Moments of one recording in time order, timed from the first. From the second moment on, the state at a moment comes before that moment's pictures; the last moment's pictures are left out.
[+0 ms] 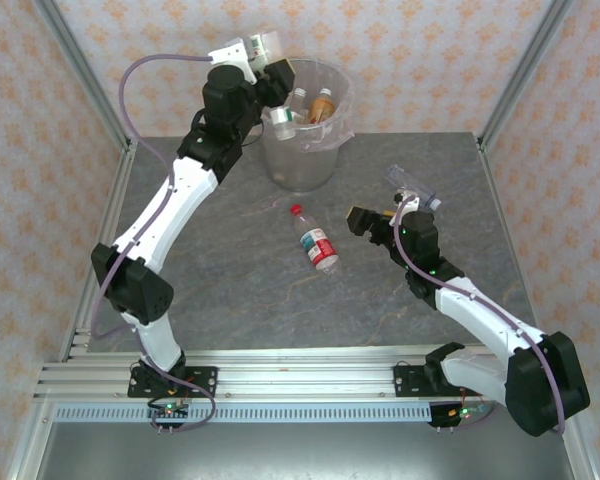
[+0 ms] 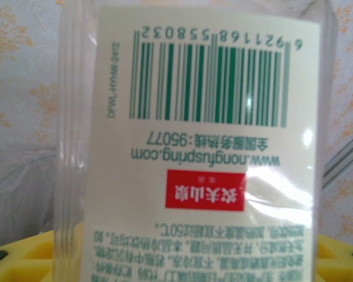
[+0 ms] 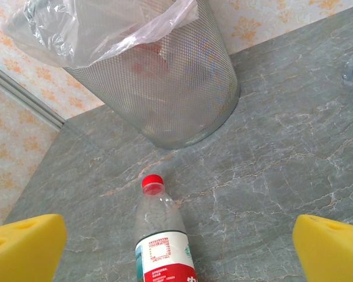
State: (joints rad) left arm -0.39 1.81 1.95 -0.14 -0.11 -0.54; right arm 0.41 1.08 0.57 0.21 -0.03 0.56
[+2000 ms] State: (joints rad) left arm -0.31 2.45 2.57 -0.09 -0.34 0.00; right arm 0.41 0.85 0.46 0.12 0.03 0.55
